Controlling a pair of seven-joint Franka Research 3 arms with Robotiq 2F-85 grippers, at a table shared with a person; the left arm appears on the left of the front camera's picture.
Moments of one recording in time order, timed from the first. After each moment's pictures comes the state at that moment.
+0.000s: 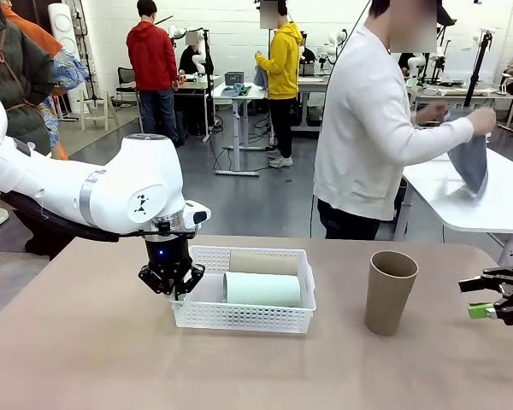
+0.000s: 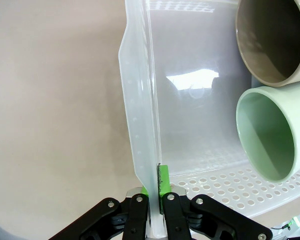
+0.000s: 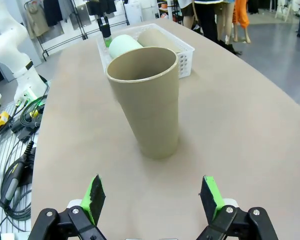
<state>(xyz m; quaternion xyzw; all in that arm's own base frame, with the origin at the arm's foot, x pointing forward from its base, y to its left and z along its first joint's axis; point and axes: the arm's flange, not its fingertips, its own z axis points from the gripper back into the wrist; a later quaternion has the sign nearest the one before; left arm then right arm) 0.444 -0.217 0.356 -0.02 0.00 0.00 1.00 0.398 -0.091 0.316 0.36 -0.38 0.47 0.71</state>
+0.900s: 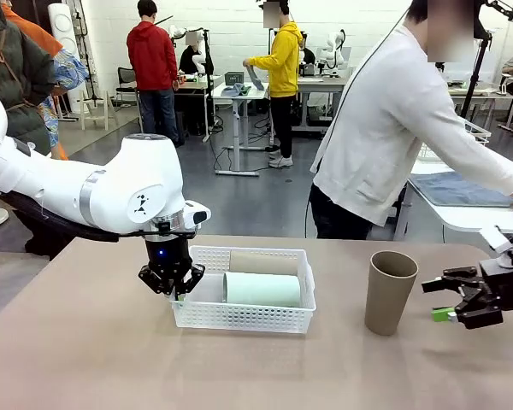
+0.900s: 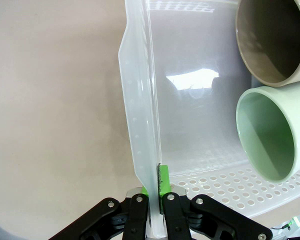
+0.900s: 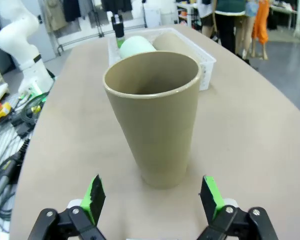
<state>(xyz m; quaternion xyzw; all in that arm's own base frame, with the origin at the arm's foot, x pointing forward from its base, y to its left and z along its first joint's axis) 0.444 -0.217 0.356 -0.02 0.00 0.00 1.00 0.424 -0.035 0.283 0.38 -0.39 0.52 0.66</state>
